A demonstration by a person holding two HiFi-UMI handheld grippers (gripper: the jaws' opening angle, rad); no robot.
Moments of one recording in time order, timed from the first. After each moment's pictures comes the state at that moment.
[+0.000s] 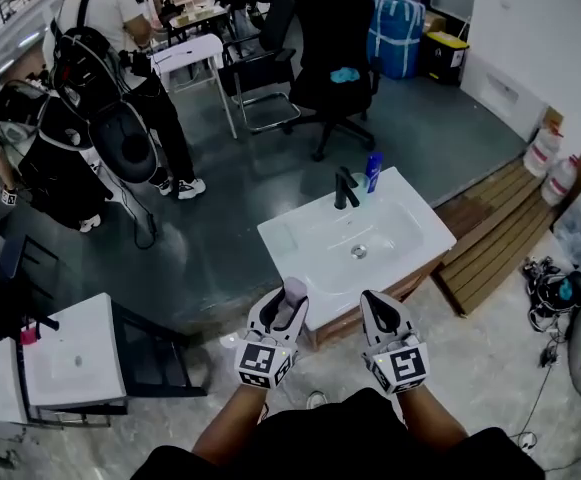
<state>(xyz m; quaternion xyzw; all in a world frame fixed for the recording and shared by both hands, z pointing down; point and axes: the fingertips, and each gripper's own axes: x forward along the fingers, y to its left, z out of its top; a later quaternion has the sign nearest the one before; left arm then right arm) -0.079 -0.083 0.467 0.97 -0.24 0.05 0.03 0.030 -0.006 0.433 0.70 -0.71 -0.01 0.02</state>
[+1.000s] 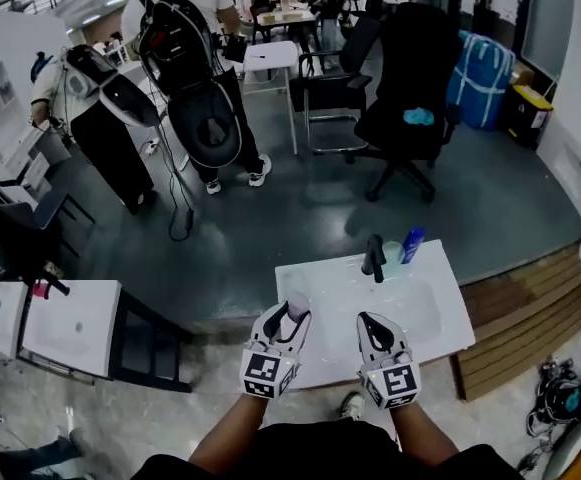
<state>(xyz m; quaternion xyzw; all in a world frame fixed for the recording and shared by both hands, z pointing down) 0.001 -0.197 0.469 0.91 -0.40 0.08 0.04 0.121 -0.152 0.456 0.58 -0.81 0.01 0.02</state>
